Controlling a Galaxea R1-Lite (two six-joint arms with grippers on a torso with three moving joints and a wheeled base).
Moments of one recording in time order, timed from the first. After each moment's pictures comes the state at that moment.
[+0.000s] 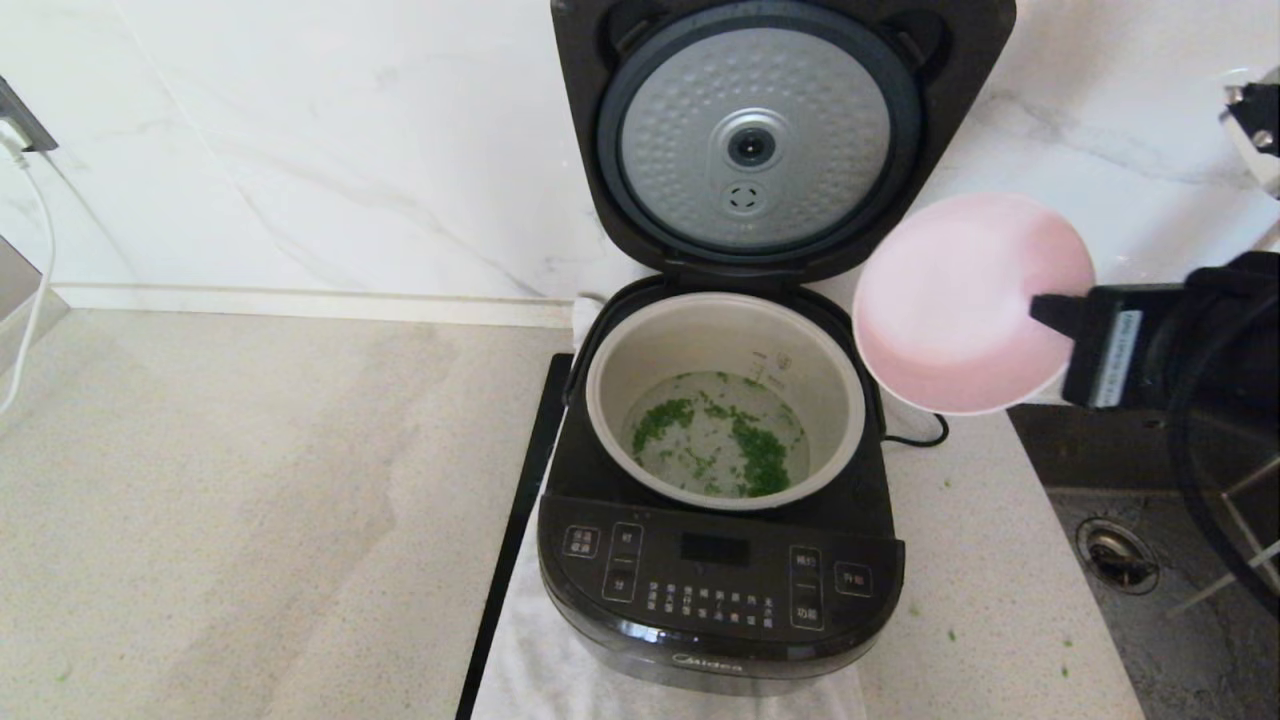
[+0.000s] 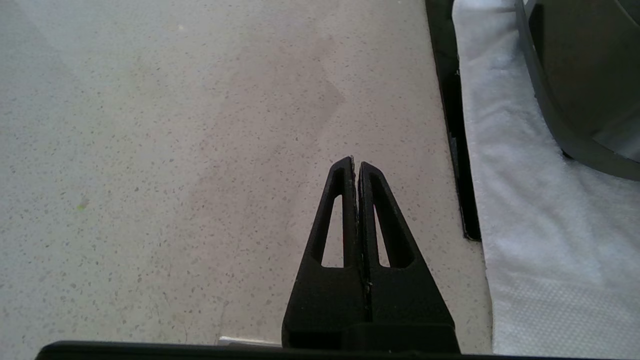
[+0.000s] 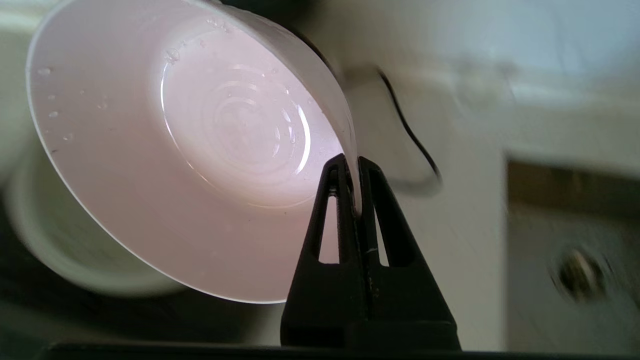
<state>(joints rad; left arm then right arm) -0.02 0.00 0.00 -0.01 -0.01 0.01 0.68 1.28 -1.08 0.02 -0.61 0.18</state>
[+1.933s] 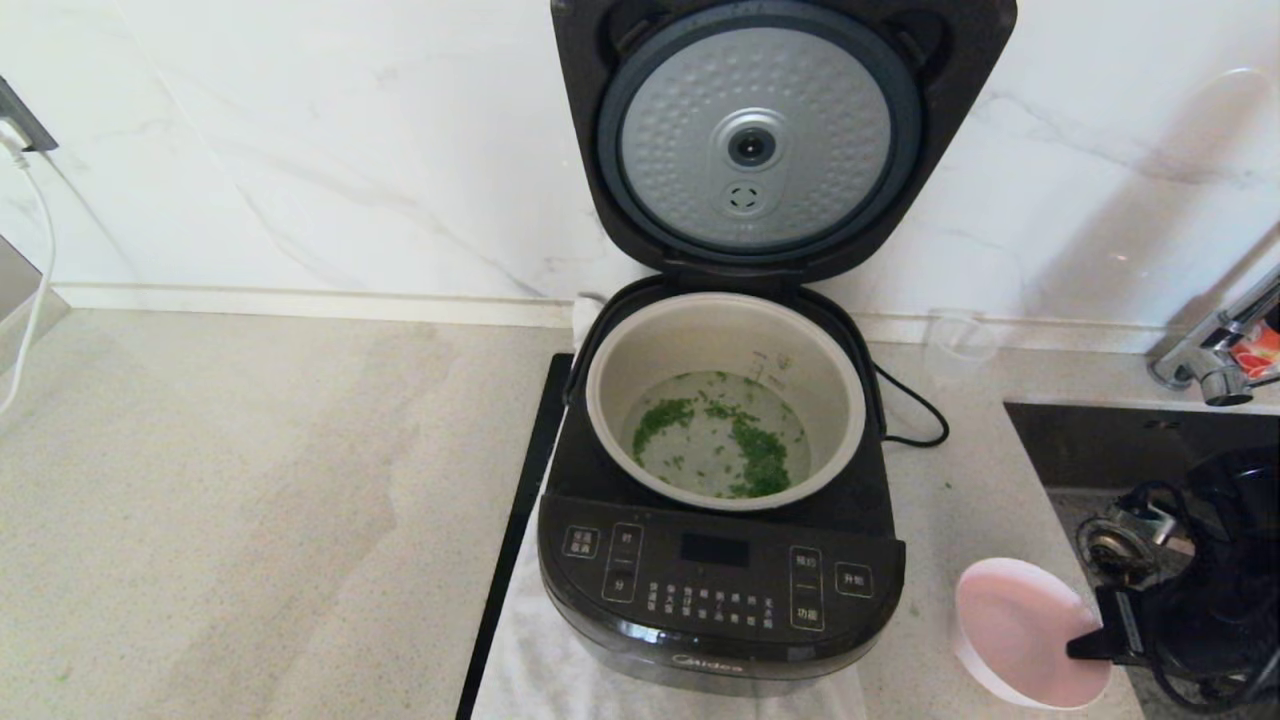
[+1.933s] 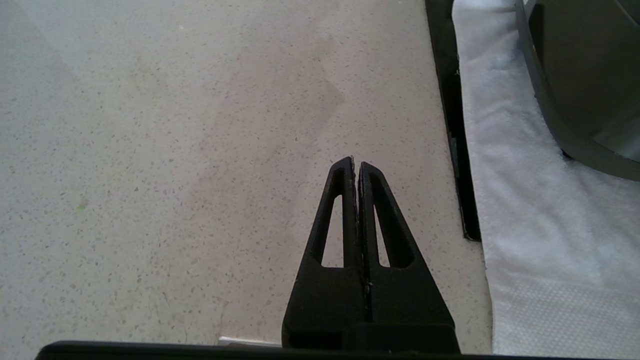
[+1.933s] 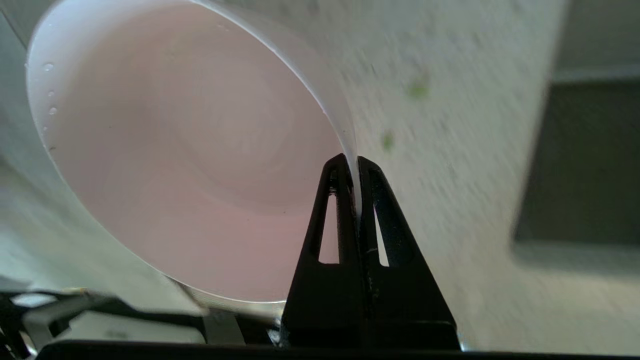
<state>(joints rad) -0.02 0.00 0.00 -0.01 -0.01 0.01 -0.18 1.66 -0.68 0.16 0.28 0.16</state>
